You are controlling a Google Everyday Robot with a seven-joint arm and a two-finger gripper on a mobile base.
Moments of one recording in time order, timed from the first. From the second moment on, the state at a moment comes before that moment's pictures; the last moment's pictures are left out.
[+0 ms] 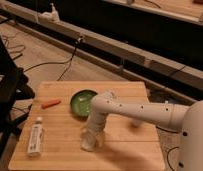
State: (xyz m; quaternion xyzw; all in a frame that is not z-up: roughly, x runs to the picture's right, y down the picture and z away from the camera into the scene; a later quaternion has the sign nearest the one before) arm -0.045 0.267 0.786 -0.36 -0.31 -0.31 0.82
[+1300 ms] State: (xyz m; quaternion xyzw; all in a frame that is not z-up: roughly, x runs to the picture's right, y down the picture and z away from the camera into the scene) arm 0.024 0.184 0.787 -0.30 -0.30 -0.11 0.90
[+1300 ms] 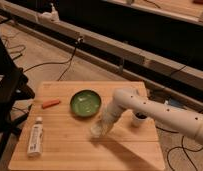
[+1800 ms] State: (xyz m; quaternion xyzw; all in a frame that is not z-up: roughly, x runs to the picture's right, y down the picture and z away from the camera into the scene) arm 0.037 0.087 0.828 -0.24 -0.25 -0.09 0.93
